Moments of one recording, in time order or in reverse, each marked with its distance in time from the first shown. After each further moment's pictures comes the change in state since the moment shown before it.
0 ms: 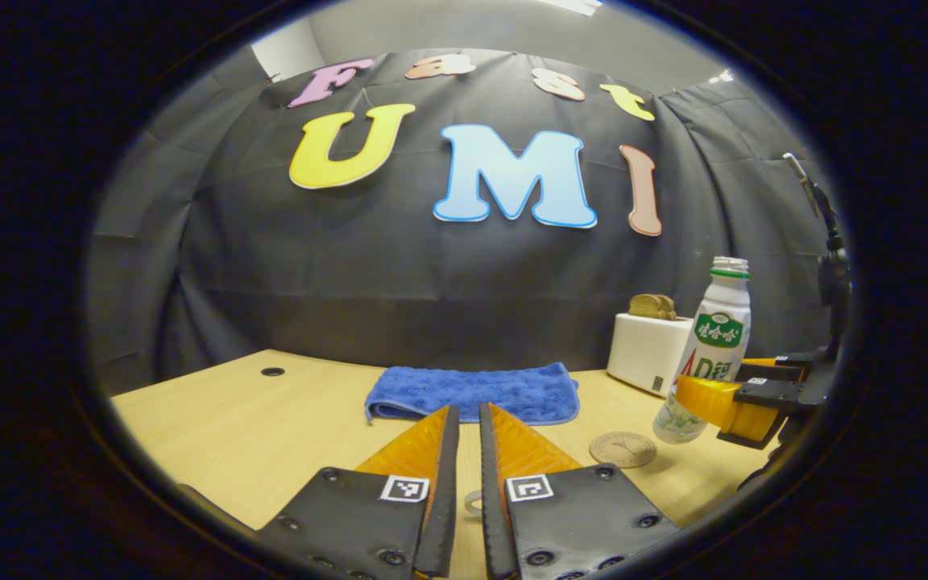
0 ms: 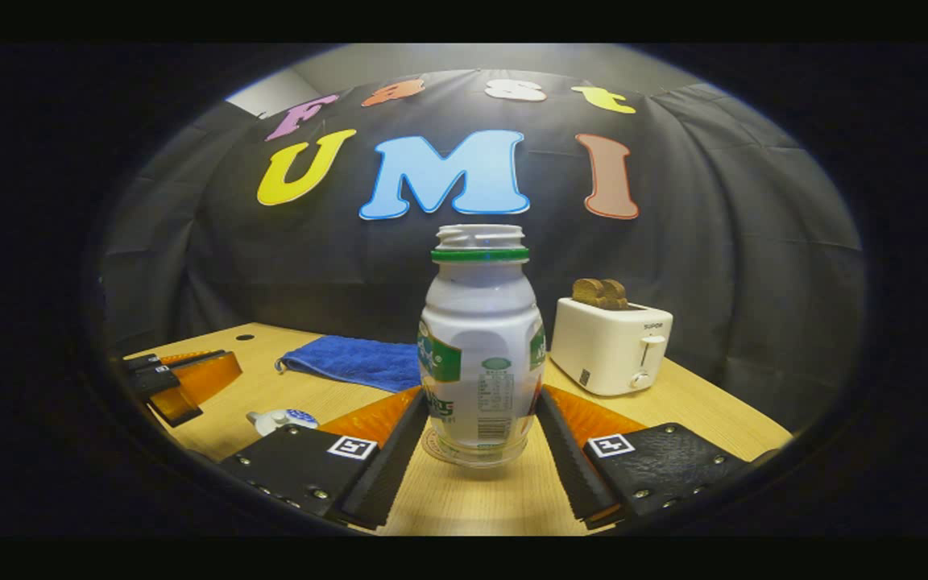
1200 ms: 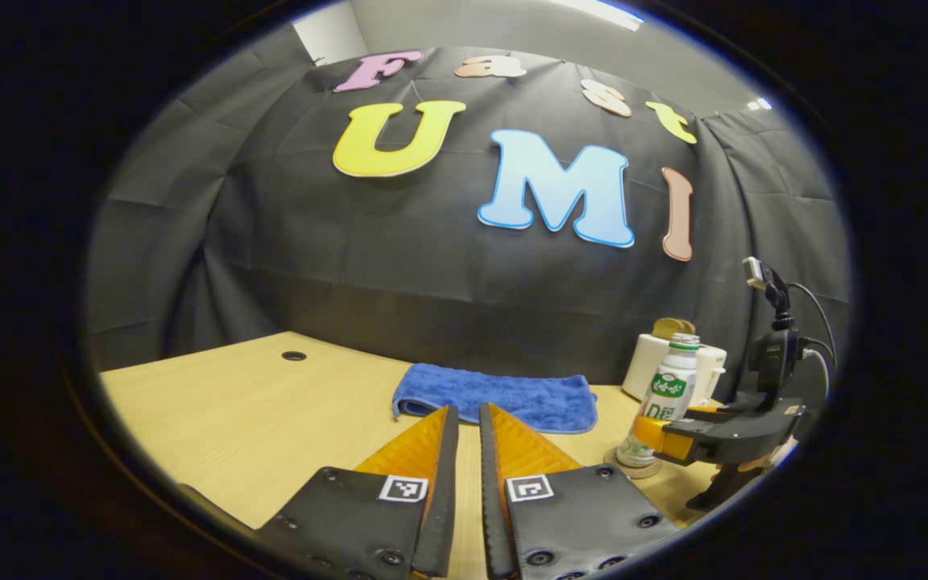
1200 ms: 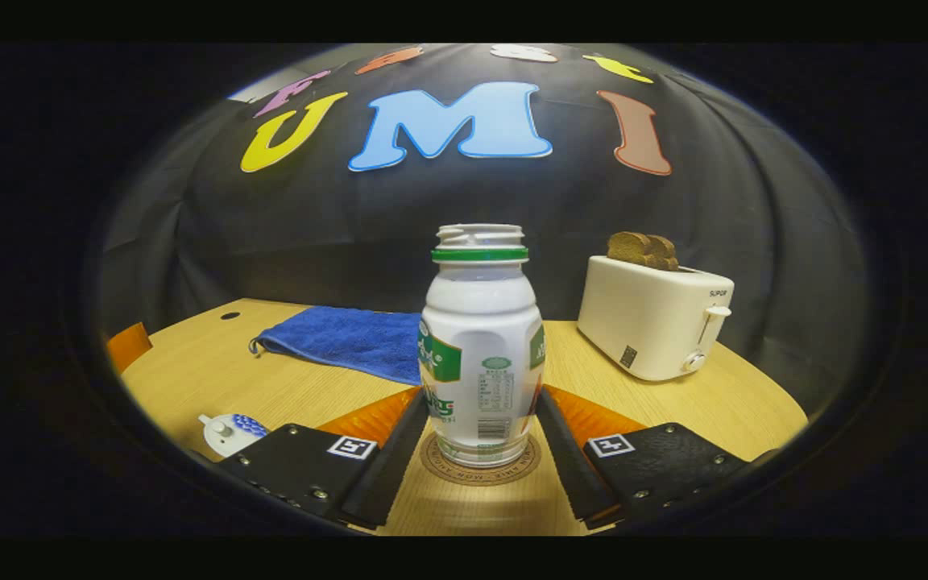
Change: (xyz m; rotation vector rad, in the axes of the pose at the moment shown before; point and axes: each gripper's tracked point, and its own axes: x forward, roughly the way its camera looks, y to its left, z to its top) left arm -0.005 0.029 0.004 -0.112 0.011 0.049; right arm 0.068 0.011 -0.042 0.015 0.161 0.031
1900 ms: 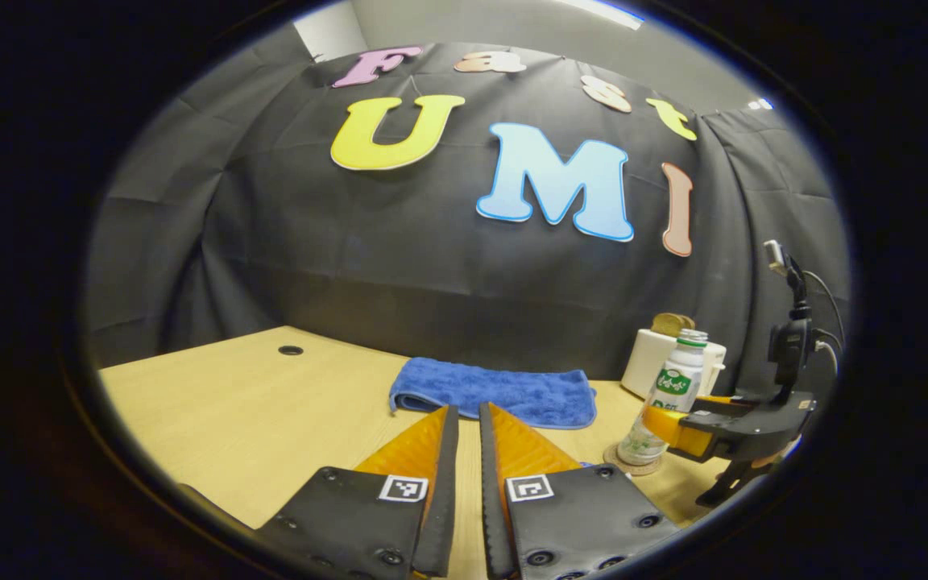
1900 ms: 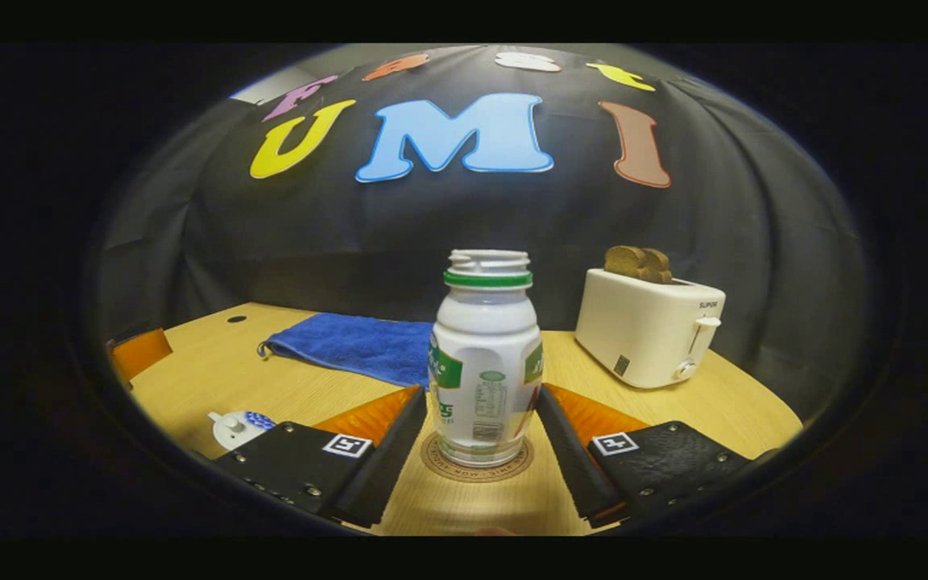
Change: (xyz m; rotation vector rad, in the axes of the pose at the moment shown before) left arm 0.003 0.000 -0.006 -0.001 0.025 -0.006; right arm -0.020 -0.002 0.014 -0.026 -0.069 0.009
